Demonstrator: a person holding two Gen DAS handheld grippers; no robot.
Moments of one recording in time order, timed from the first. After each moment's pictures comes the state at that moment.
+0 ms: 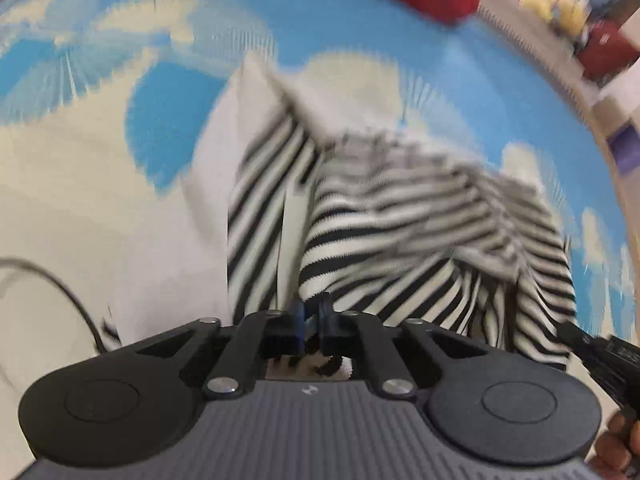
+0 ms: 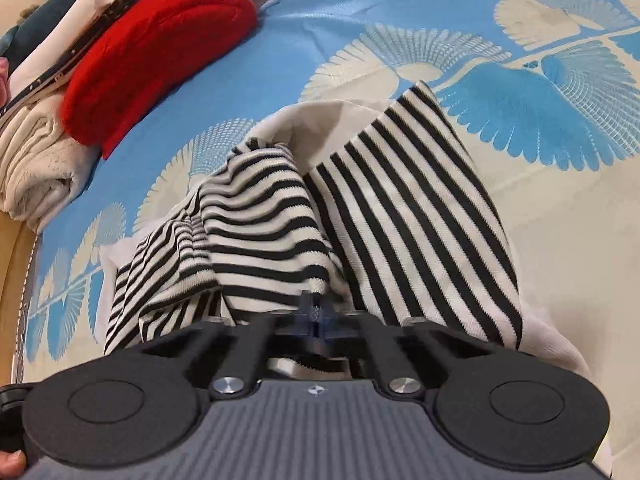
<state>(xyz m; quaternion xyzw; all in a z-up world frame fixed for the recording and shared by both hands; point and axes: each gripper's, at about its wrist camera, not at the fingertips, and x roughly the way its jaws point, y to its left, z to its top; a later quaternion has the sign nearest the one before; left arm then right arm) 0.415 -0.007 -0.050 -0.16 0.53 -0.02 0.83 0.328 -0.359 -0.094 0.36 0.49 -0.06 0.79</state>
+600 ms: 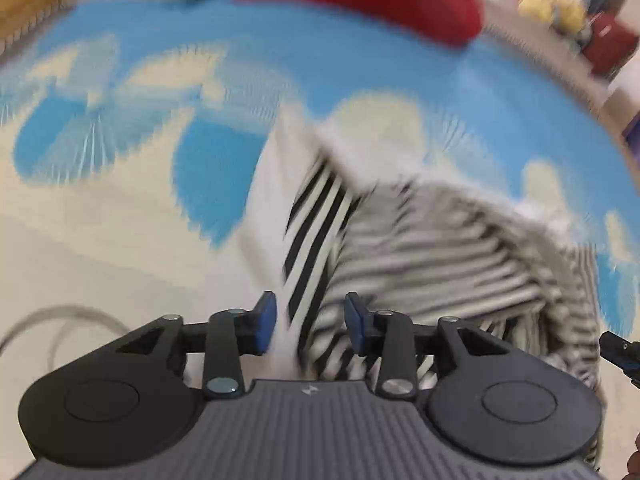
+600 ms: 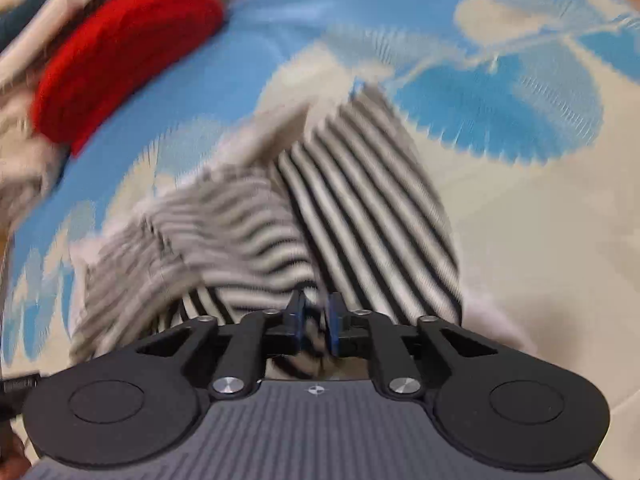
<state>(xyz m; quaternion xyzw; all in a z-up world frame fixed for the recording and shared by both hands) 0.411 0.009 -0.025 -0.10 0.49 0.00 0.86 0.317 -0.374 -0.082 0.34 0.50 -0.10 0.79</state>
